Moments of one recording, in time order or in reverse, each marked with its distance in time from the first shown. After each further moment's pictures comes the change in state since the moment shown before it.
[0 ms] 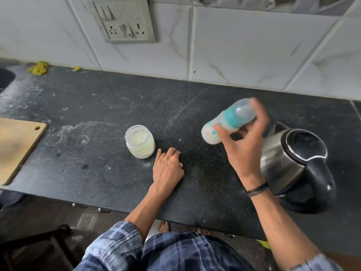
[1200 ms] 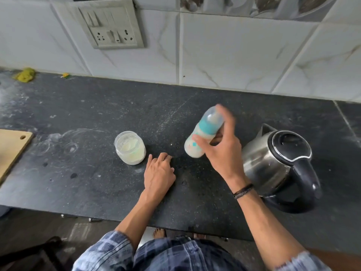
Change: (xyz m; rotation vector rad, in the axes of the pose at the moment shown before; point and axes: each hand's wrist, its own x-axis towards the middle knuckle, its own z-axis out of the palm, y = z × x) left_hand 0.003 0.003 0.001 0.027 -0.021 -0.012; right_hand -0.005 0.008 0.005 -0.152 -0.121 0.016
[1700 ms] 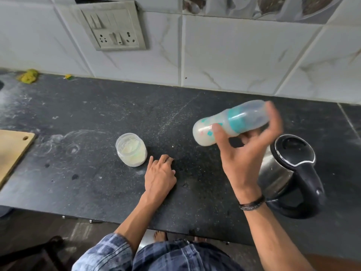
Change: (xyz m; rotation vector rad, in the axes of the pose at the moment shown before) left_hand 0.000 -0.002 0.003 -0.001 0.005 0.008; right_hand 0.001 -0.021 -0.012 0.206 0.263 -0.115
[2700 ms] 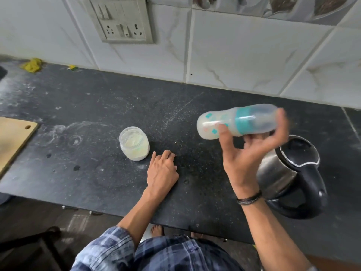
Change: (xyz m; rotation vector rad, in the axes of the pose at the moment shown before) left_hand -0.002 0.001 0.001 -0.014 0.018 0.010; right_hand -0.002 0.008 0.005 -0.013 -0.014 -0.072
